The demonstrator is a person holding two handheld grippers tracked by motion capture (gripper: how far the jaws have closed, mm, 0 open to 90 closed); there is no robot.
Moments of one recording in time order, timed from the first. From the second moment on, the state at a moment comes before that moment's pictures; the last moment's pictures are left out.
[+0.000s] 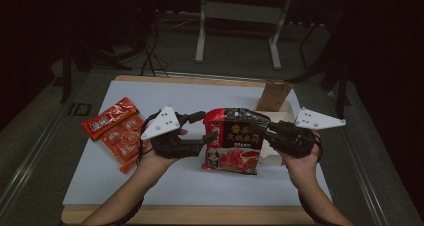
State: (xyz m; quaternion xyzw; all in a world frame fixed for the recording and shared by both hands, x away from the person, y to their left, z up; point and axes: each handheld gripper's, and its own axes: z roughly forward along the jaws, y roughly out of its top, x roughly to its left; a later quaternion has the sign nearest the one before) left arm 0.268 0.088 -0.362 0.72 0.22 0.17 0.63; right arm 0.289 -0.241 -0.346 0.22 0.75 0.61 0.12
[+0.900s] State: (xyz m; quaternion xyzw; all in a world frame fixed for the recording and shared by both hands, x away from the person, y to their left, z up) left arm 0.242 0.137 -0.434 0.73 0.29 0.19 0.58; right arm 0.323 -0.284 -0.320 0.28 0.72 0.61 0.19
